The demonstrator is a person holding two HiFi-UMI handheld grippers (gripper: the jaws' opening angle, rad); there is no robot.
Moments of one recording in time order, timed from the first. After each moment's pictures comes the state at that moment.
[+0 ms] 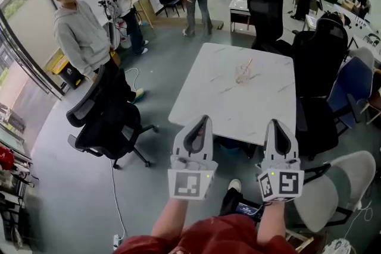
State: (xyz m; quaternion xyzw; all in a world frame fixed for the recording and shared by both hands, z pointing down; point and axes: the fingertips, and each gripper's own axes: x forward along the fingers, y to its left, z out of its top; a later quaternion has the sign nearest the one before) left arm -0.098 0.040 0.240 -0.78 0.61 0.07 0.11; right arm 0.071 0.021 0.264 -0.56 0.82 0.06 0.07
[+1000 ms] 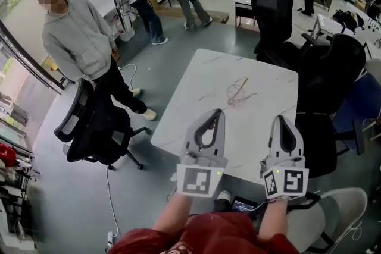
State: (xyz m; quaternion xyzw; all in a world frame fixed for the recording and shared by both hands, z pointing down) left arm -0.011 -0.189 0.224 -0.79 0.61 0.06 0.11; right arm 0.139 -0.210 0.256 -0.55 0.83 0.04 0.06
